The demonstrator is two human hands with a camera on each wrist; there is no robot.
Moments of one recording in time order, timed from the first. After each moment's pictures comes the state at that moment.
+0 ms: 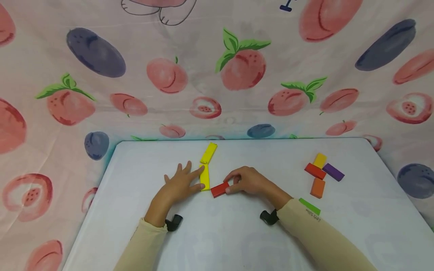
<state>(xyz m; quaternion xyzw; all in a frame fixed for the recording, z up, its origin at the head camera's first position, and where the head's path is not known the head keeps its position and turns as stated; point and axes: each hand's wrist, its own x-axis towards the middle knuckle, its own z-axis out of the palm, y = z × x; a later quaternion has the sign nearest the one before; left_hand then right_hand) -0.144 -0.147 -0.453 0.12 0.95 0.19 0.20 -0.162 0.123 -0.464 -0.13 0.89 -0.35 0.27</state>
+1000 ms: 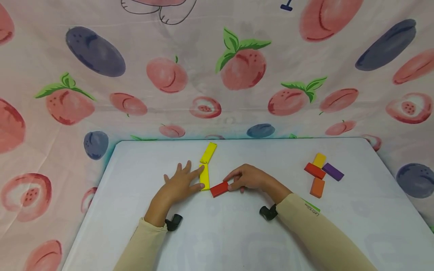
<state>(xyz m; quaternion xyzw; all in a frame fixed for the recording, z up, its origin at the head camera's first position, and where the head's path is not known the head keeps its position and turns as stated) -0.145 -0.148 -0.455 0.12 0.95 0.20 0.20 -0.174 0.129 -0.465 -0.09 0.84 -0.41 0.35</state>
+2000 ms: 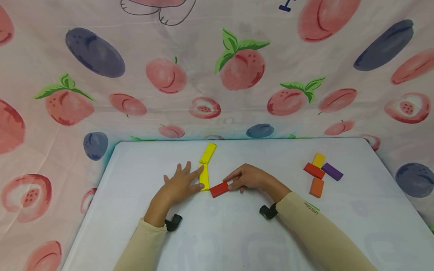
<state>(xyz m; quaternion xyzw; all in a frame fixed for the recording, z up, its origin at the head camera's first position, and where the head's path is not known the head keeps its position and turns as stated) -0.145 -0.148 -0.458 0.13 0.95 0.18 0.20 -0.176 0.130 -0.468 -0.07 0.83 -0.42 0.36</state>
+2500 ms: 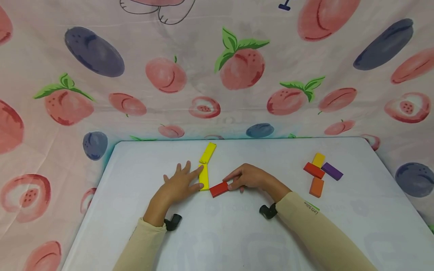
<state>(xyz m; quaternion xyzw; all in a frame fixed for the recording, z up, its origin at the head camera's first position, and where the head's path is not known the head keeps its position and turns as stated) -0.145 -0.149 -0.455 0.13 0.95 0.18 0.21 -0.177 0.131 -0.466 -0.08 0.83 -0.42 0.36</state>
